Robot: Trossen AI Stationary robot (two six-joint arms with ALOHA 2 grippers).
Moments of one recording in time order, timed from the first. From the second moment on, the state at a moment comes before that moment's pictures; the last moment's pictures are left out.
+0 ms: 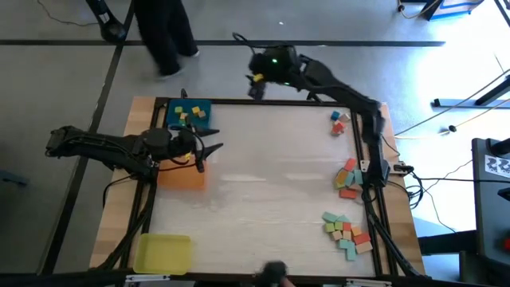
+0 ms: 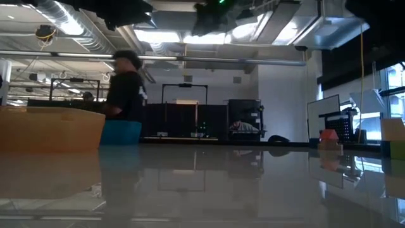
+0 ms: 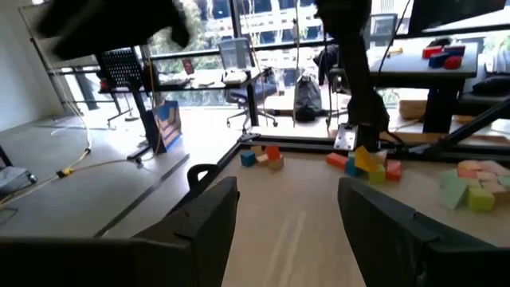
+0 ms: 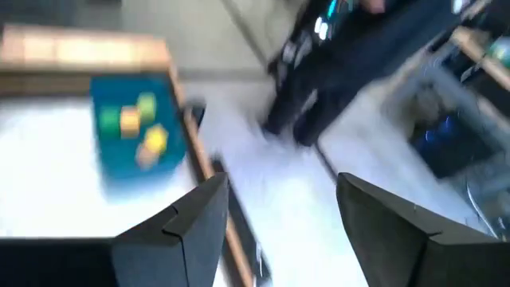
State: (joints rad) left arm -0.06 0.79 0.58 0.13 -0.43 0.08; right arm -0.41 2.02 2.34 -0.81 0.21 -0.33
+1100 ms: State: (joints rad) left arm -0.06 0.80 0.58 0.03 -0.43 -0.02; right arm -0.43 1.55 1.62 -1.36 0.48 0.15
